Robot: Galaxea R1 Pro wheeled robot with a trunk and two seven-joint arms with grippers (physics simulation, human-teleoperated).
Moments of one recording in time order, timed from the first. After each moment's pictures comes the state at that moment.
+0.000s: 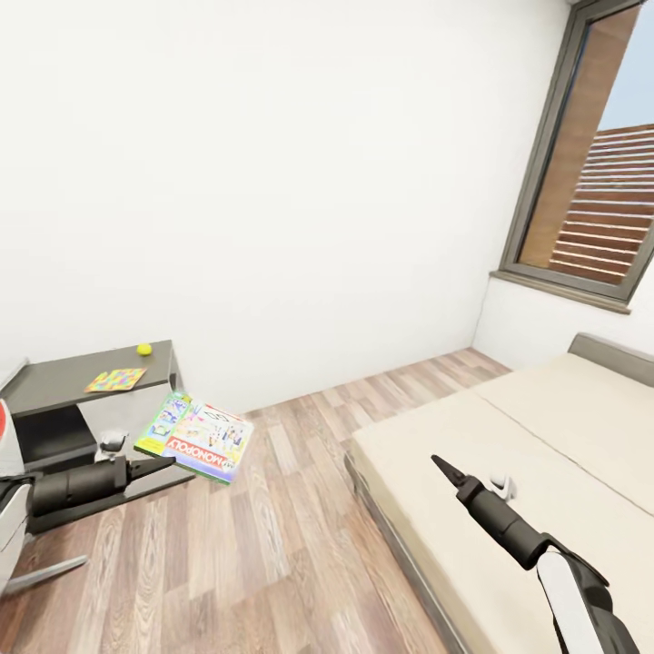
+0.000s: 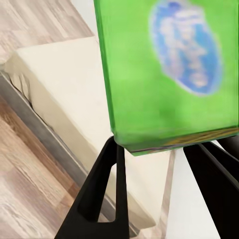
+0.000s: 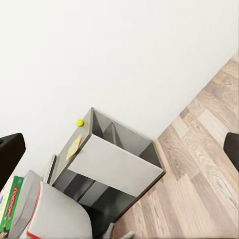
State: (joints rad) left arm -0.50 0.55 0.07 -1.01 0.53 0.84 -1.15; right arm -0.23 -0.04 -0.31 -1.32 -0.71 0.57 0.53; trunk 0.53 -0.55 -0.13
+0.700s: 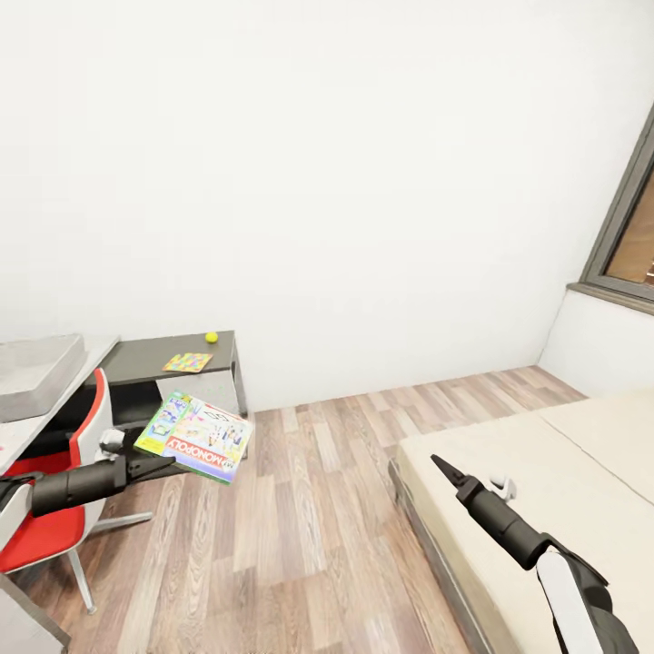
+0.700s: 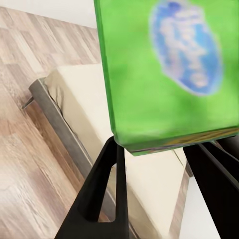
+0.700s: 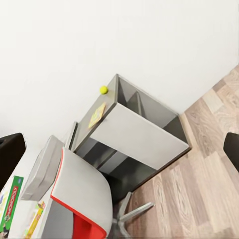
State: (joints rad) left arm -0.50 0.55 0.07 -1.02 0.53 0.84 -1.15; right arm -0.23 -0.04 -0.31 -1.32 -0.71 0.57 0.53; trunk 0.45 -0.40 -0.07
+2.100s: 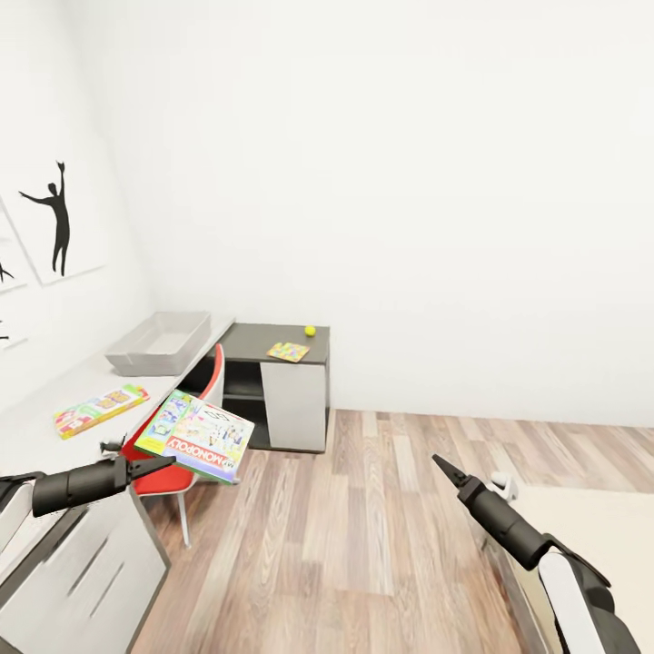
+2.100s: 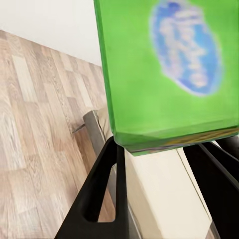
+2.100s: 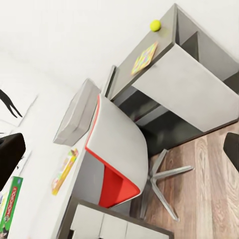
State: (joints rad) left arm -0.50 0.54 0.07 -1.02 0.53 0.84 -1.15; right arm -0.23 -0.04 -0.32 -1.32 -0.71 0.57 0.54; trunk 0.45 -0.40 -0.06
